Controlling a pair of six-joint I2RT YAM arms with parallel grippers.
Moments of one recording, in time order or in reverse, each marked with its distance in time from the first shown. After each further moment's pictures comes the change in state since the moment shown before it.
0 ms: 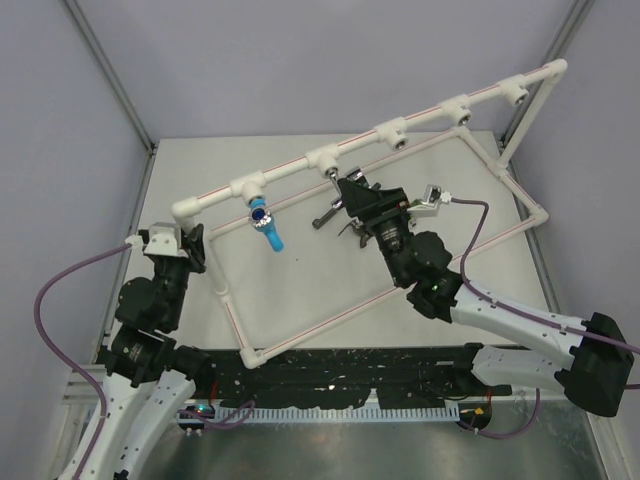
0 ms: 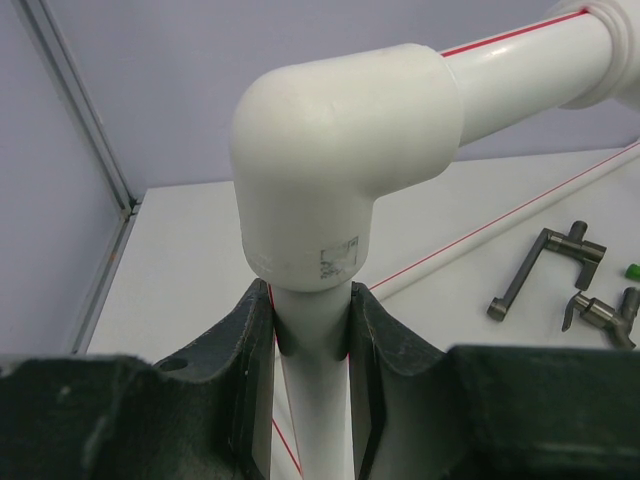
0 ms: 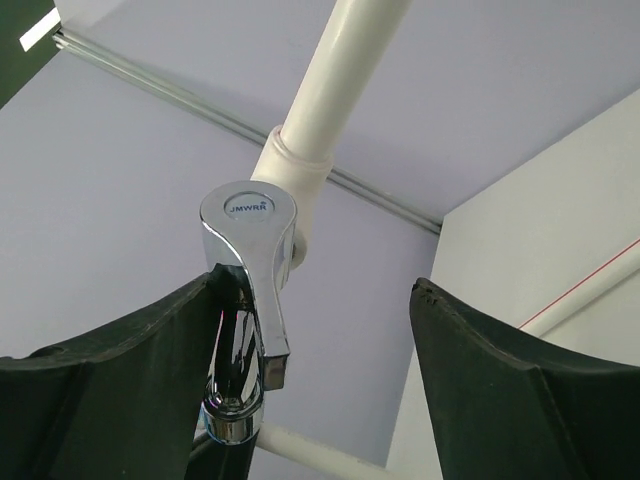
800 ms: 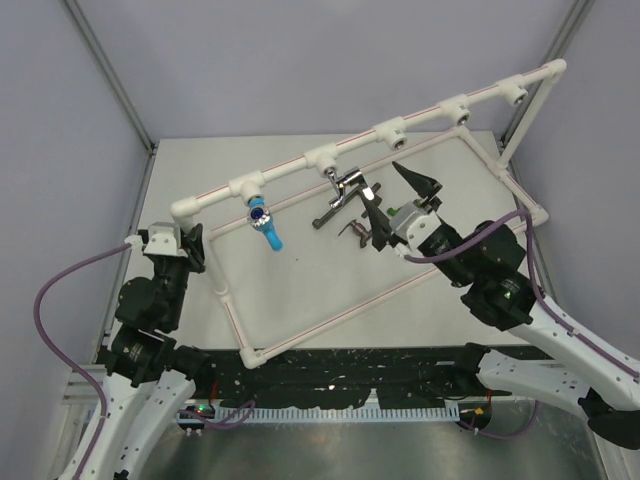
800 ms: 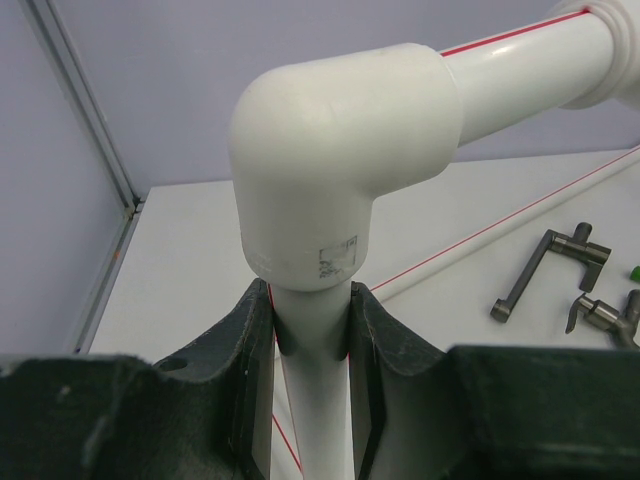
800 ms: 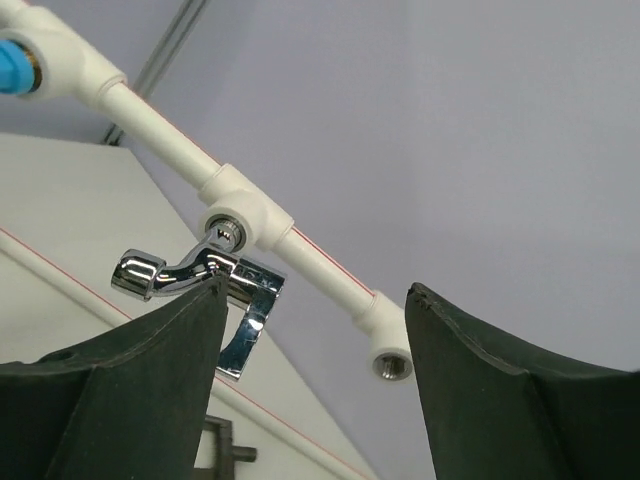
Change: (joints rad) left arm 0.001 0.001 0.000 0.000 -0.007 0.000; right arm -0.027 -0.280 0.219 -0.455 -0.467 -1.758
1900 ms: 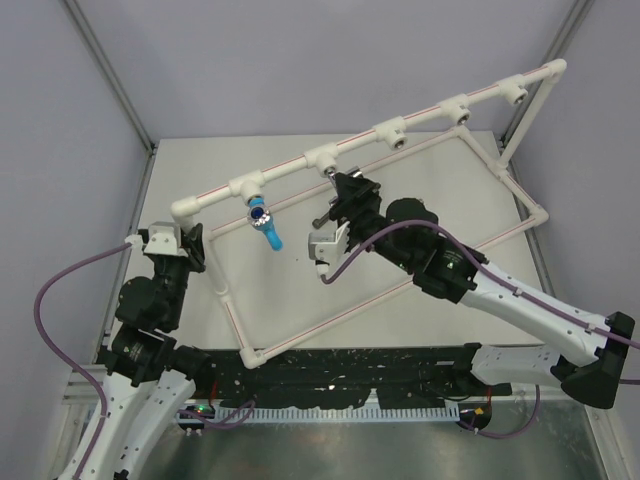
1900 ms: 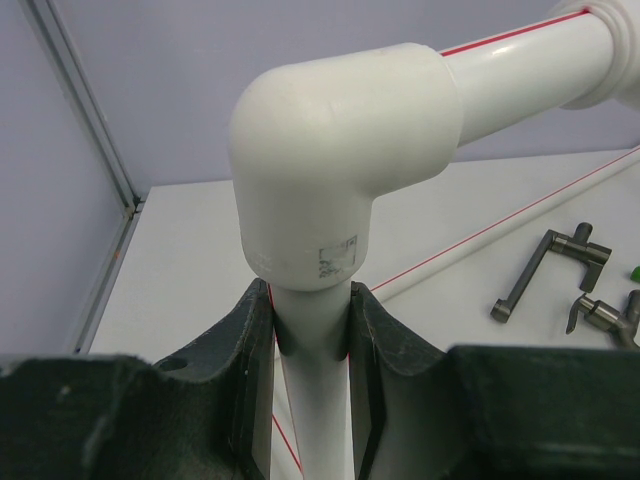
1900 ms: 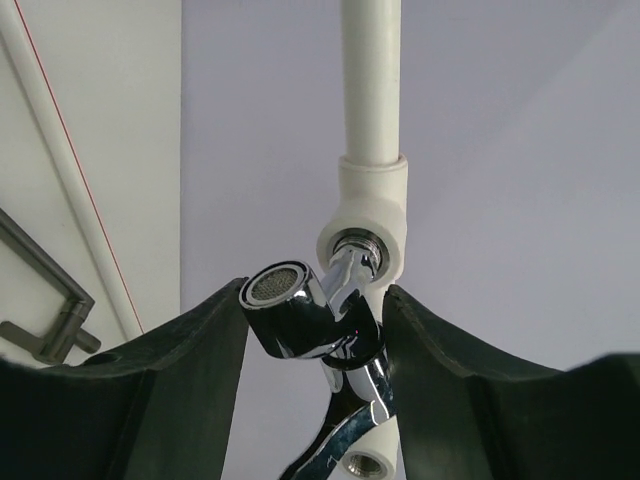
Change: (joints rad) left arm 0.000 0.005 0.000 0.003 0.000 0.000; right arm 0.080 0.299 0.177 -0.304 0.024 -0.717
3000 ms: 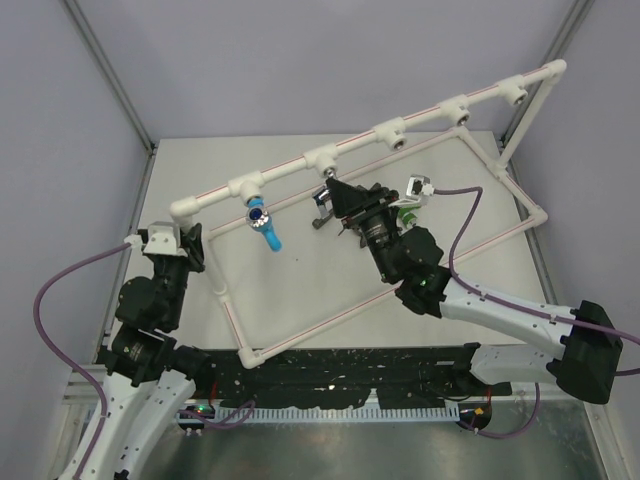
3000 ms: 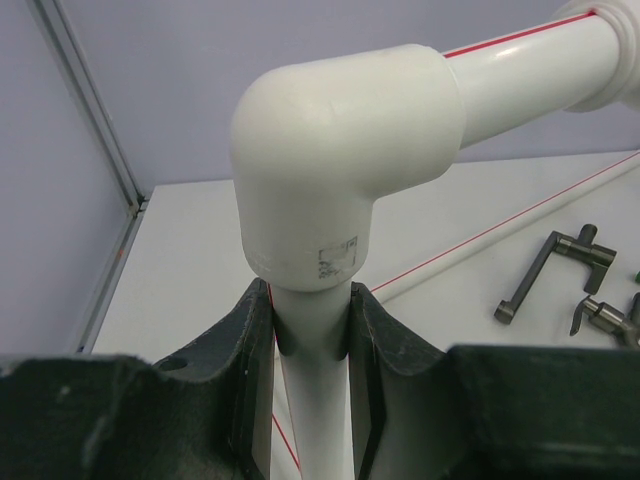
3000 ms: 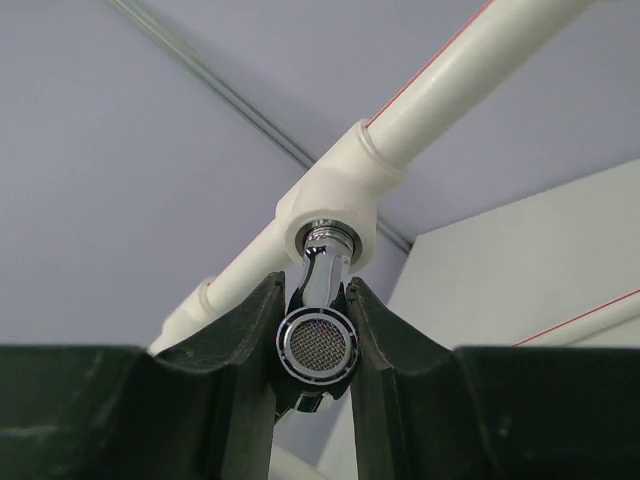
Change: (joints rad) left arm 0.002 0.001 0.000 0.001 -0.010 0.000; right arm 0.001 0.051 -0.313 0.849 0.411 2.047
